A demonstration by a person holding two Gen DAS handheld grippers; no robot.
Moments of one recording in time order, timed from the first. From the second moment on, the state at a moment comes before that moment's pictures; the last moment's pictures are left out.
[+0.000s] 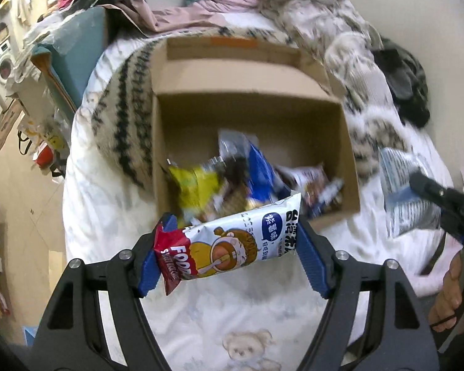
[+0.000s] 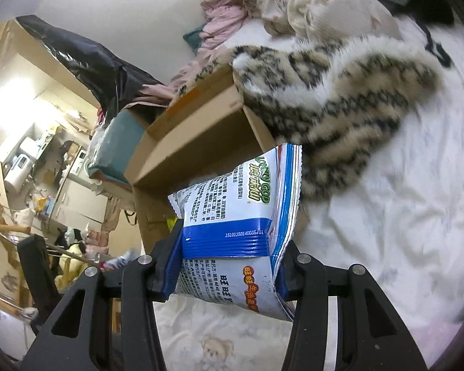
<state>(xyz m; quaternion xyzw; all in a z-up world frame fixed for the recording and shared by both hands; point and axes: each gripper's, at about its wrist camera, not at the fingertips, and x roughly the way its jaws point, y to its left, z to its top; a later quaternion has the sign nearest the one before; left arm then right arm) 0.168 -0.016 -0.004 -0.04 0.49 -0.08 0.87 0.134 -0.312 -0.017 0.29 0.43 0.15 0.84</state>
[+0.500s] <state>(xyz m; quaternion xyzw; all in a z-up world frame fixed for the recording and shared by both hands) 0.212 -0.009 -0.062 -0.06 0.52 -0.09 0.84 0.206 -0.263 -0.065 0.26 0.49 0.17 0.82</state>
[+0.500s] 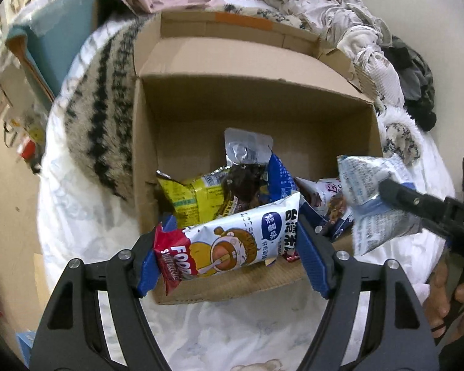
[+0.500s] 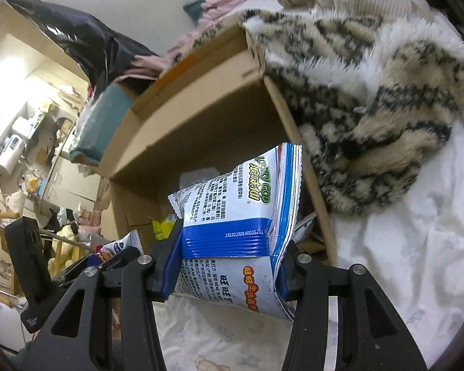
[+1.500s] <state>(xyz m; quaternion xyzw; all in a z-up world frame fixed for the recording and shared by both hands) 0.197 -0.010 -0.042 -0.03 0.47 -0.06 0.88 0.208 -0.233 -0.059 0.16 0.48 0.14 0.85</state>
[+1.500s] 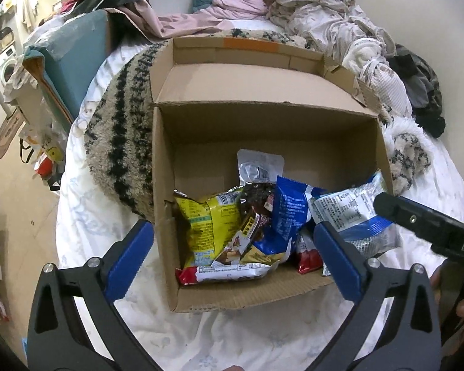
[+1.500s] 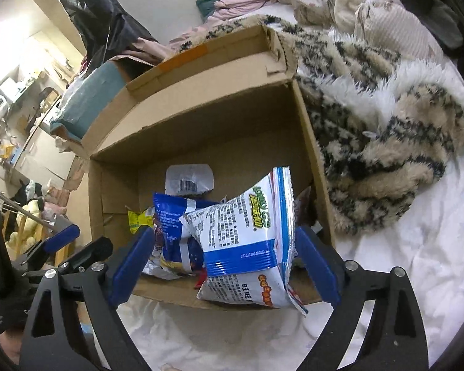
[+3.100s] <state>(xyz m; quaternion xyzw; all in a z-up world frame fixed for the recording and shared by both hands) 0.056 0.008 -0.009 -0.01 0.37 0.00 0.93 0.053 -0.211 -0.012 0.04 0.35 0.07 0.93</state>
